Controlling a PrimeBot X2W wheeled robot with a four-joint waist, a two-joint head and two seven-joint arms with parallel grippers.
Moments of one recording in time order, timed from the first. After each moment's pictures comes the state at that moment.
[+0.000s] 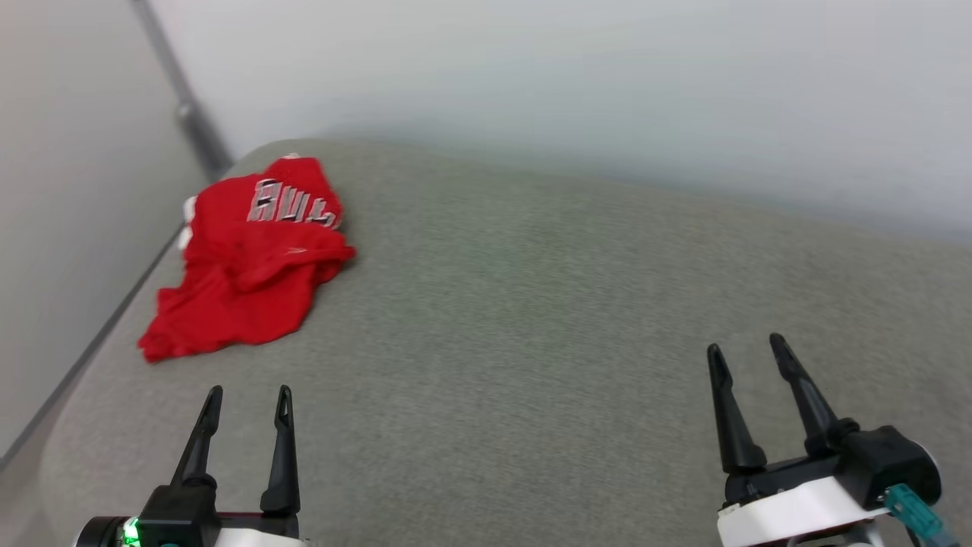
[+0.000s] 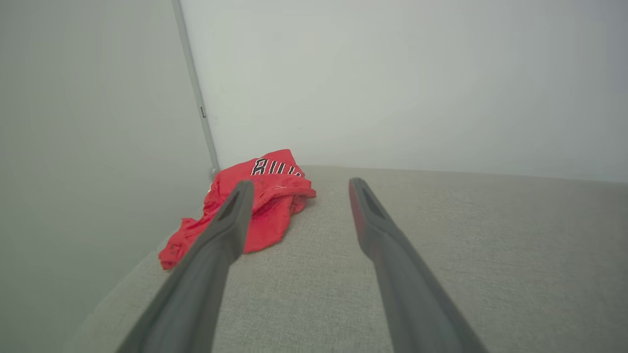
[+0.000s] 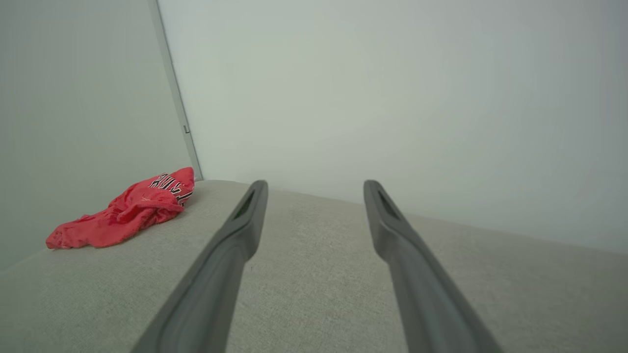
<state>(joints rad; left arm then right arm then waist) 0.14 0.05 0.05 -0.09 -0.03 -0.08 -0.26 0.01 -0.05 0.09 0.03 0.12 0.13 -0.26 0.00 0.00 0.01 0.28</state>
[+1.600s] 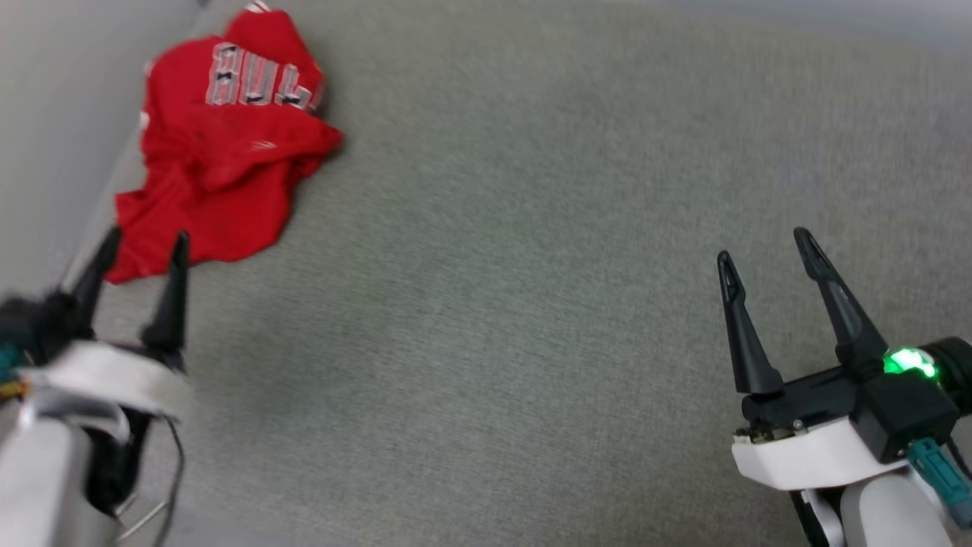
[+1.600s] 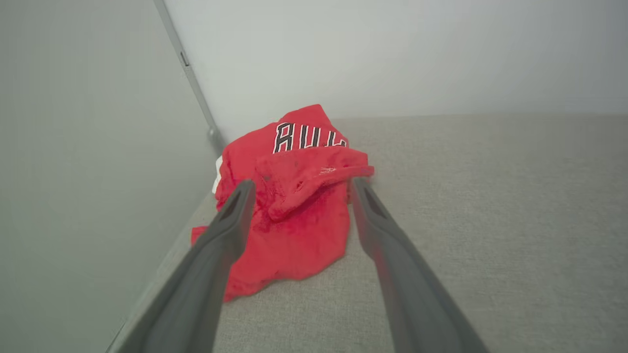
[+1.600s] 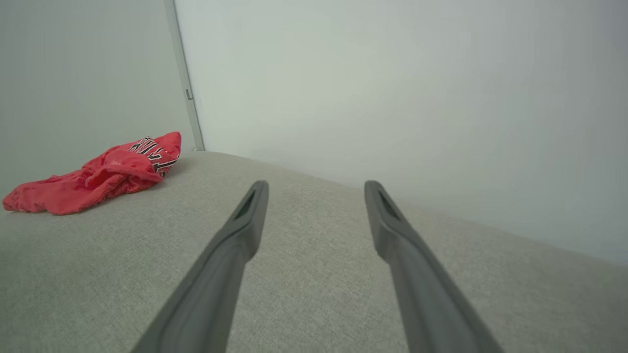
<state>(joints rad) -0.25 0.40 -0.02 0.17 -0.37 -0.13 -0.26 -0.12 -0.08 0.11 -0.11 -0.05 0.13 -0.26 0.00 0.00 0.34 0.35</state>
